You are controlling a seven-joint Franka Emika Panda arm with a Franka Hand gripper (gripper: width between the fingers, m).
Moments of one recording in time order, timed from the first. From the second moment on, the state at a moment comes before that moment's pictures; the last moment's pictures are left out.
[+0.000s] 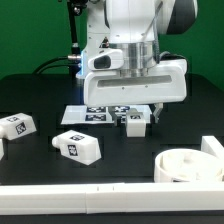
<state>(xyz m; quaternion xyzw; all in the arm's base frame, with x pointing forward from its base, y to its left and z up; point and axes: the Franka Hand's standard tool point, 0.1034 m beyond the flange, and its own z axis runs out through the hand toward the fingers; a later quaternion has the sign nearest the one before) 0.418 0.038 0.012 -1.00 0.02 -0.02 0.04</state>
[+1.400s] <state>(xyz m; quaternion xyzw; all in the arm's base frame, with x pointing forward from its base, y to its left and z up) 0.456 0.031 0.035 -0.90 0.05 0.43 0.05</state>
